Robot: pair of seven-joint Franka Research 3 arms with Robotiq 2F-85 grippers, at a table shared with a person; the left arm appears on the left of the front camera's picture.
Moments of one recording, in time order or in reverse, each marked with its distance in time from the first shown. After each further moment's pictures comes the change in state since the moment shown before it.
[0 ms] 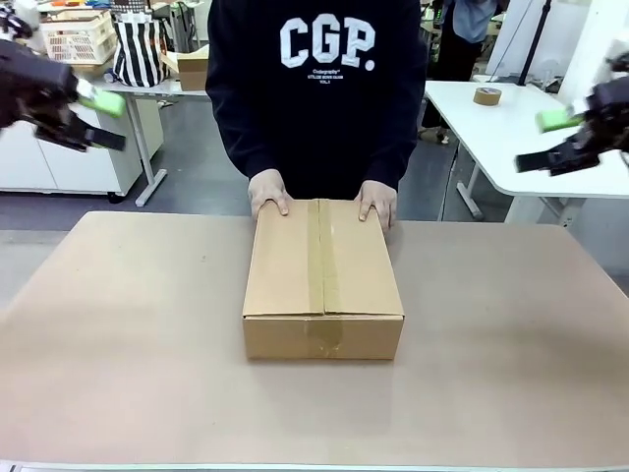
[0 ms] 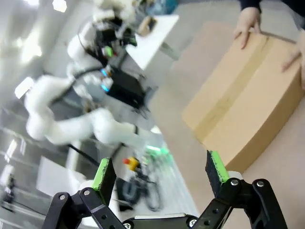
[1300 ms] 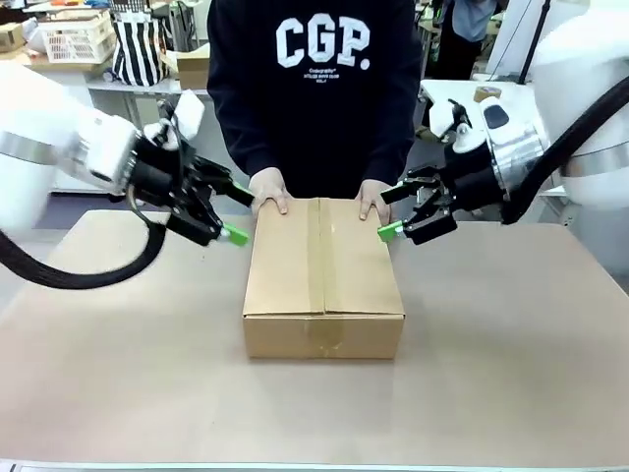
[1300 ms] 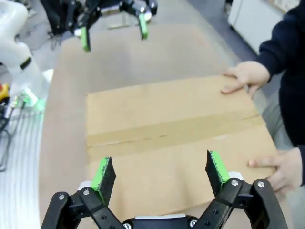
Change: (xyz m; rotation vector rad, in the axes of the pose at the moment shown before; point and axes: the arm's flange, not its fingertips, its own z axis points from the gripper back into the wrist) left arm -0.041 0.026 -0.169 -0.081 0.136 -0.924; right arm -0.012 -0.049 -0.172 -0.288 0.140 0.886
